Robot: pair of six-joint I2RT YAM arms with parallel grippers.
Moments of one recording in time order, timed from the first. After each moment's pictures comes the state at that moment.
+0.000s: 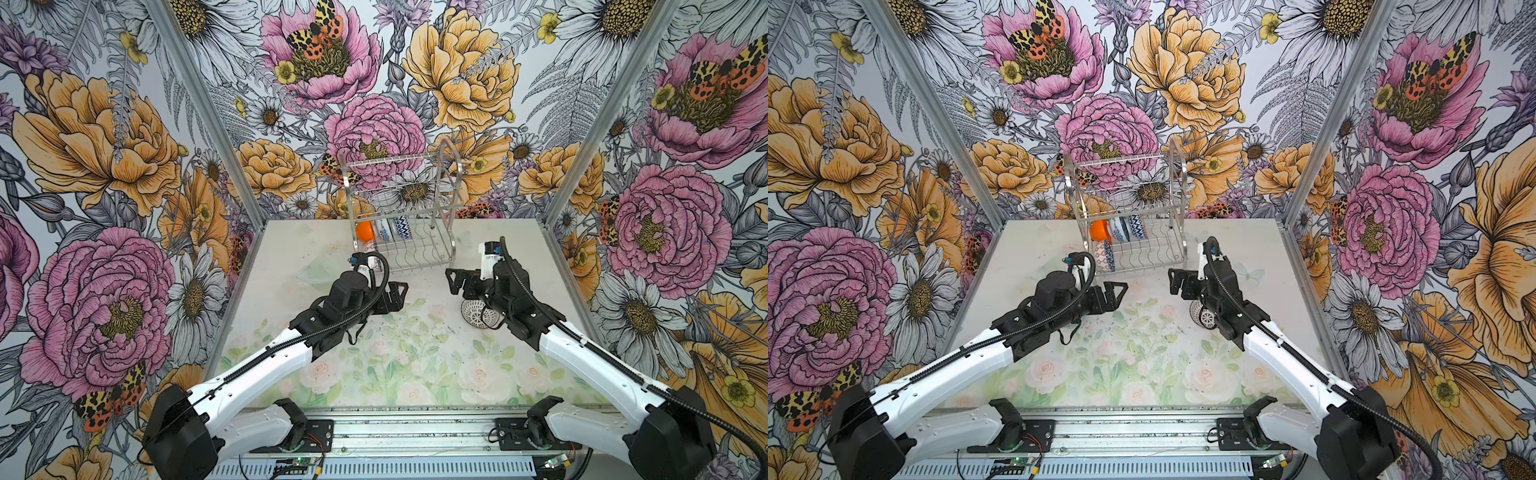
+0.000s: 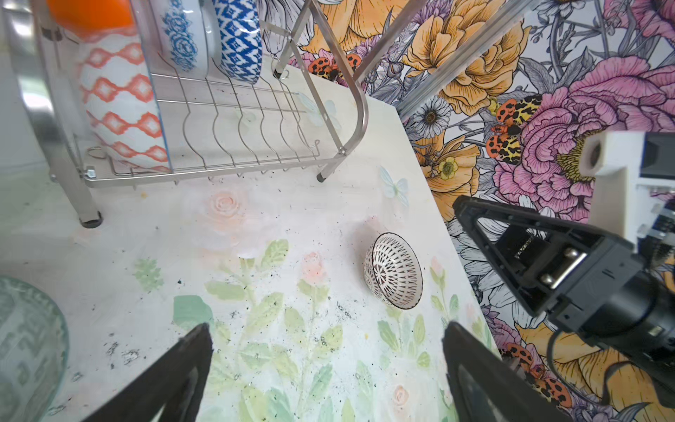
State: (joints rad) left arm -0.76 1.14 0.84 -0.14 -0.05 -0.70; right arm 0.44 1.09 0.75 -0.15 0.04 0.44
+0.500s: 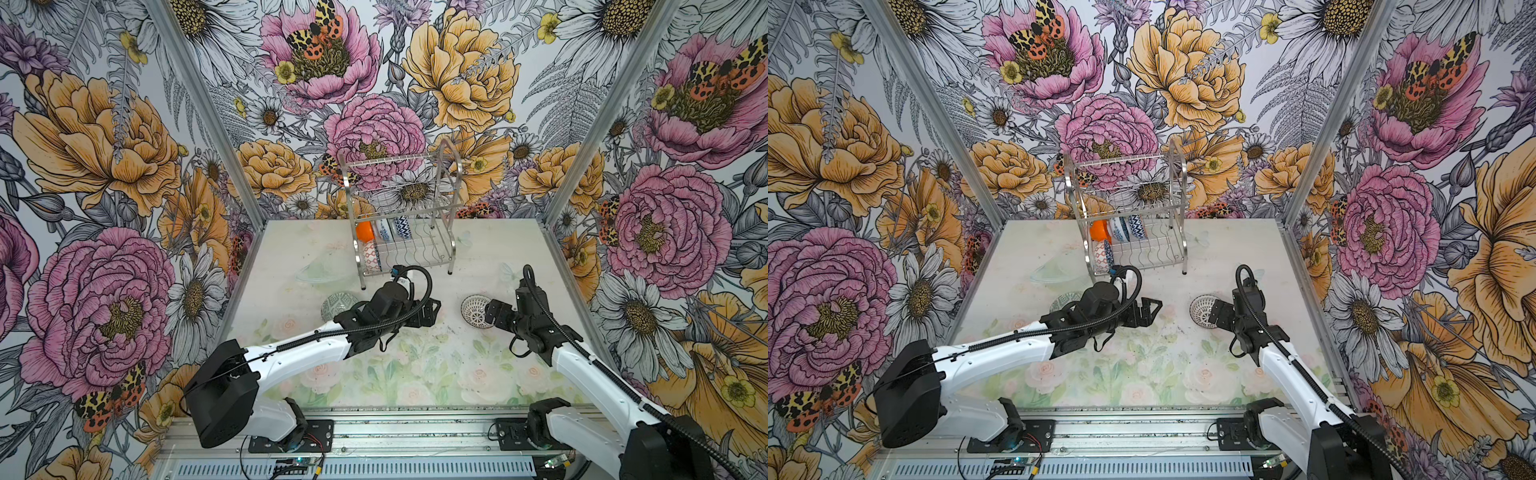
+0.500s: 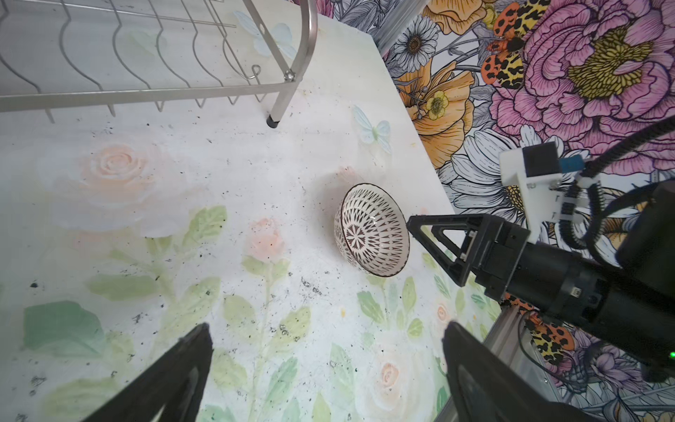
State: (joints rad) left arm -0.92 1.39 0.88 0.02 -0.06 -0.72; right arm 0.17 1.02 0.54 -0.36 0.03 0.49
